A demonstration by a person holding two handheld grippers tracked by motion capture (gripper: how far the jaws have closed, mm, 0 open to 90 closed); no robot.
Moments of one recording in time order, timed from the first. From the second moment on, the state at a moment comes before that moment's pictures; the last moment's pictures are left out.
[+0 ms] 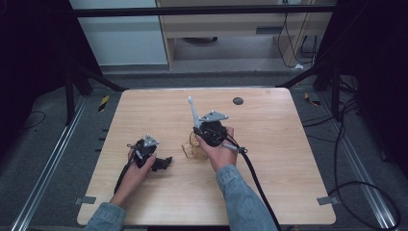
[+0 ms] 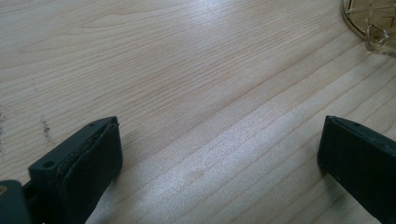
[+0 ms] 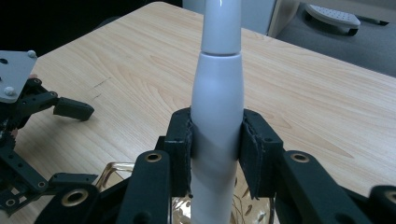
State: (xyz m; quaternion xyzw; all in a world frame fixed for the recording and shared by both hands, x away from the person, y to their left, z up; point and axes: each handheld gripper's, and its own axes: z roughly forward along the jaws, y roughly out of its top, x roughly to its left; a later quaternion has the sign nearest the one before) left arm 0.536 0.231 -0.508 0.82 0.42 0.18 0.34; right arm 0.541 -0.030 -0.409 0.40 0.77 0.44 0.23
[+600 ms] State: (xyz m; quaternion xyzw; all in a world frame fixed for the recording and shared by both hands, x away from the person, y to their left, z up) left arm 0.536 0.231 -0.508 0.82 0.42 0.18 0.34; right arm 0.542 -0.028 -0.415 0.40 0.79 0.42 0.22
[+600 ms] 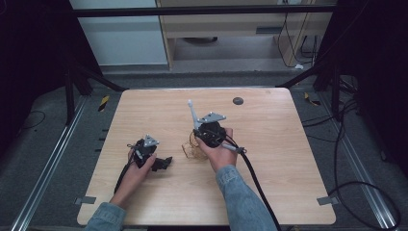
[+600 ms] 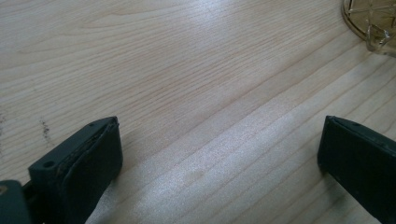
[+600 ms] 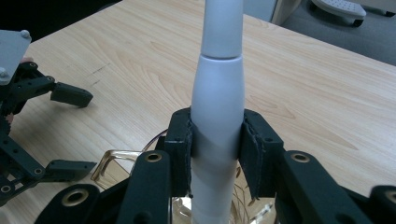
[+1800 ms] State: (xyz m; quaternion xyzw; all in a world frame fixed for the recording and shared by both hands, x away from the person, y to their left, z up) left arm 0.537 0.231 -0.508 0.82 0.42 0.18 0.34; right arm 0.550 -0.017 -0.420 0.40 0.80 0.39 0.21
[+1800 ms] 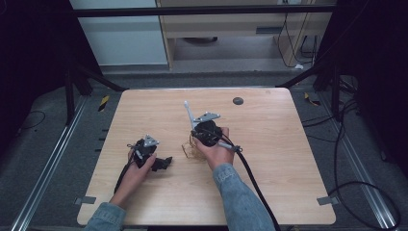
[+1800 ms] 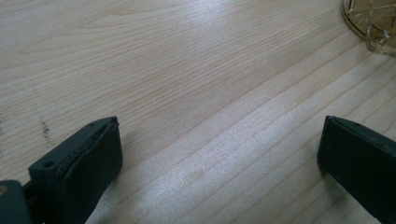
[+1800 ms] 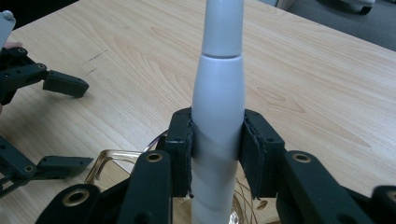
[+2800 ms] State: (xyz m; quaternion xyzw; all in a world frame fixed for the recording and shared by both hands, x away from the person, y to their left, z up) left arm 0.536 0.231 -0.508 0.82 0.42 0.18 0.34; right arm 0.547 -0.018 -0.415 0.40 0.80 0.40 0.22
